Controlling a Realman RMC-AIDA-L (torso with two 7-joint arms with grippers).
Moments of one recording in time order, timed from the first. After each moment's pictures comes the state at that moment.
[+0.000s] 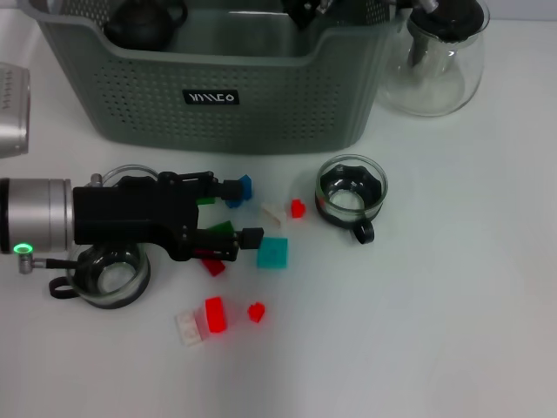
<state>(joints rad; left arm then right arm) -0.50 -2.11 0.63 0.62 2.13 1.66 -1.32 1.30 2.11 -1.22 -0.33 -2.51 -0.60 2.22</state>
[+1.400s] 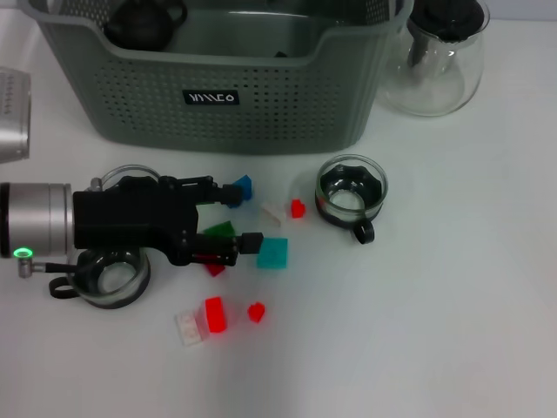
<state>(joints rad) -0.50 -2.11 0.63 0.63 2.14 1.66 -1.32 1.23 2.10 -1.23 -0.57 -2.51 -0.72 2.25</state>
